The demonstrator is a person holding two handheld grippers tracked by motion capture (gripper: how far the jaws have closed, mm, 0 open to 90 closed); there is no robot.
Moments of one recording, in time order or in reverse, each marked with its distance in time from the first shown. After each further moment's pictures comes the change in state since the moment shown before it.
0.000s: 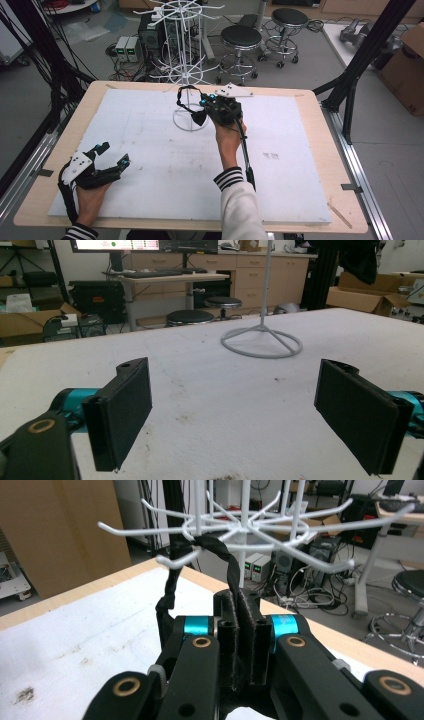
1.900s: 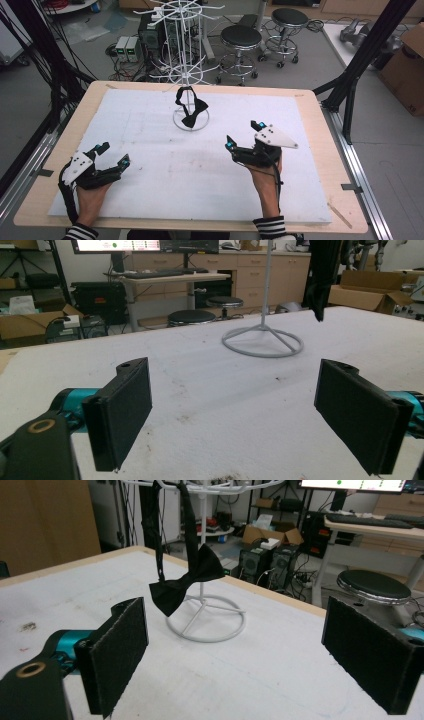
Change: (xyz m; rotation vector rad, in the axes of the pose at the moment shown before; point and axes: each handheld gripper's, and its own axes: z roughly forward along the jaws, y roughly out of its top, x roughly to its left) left arm -0.001 0.000 0.000 0.001 0.006 0.011; right arm -0.002 -0.069 -0.125 -0.076 -0.122 -0.036
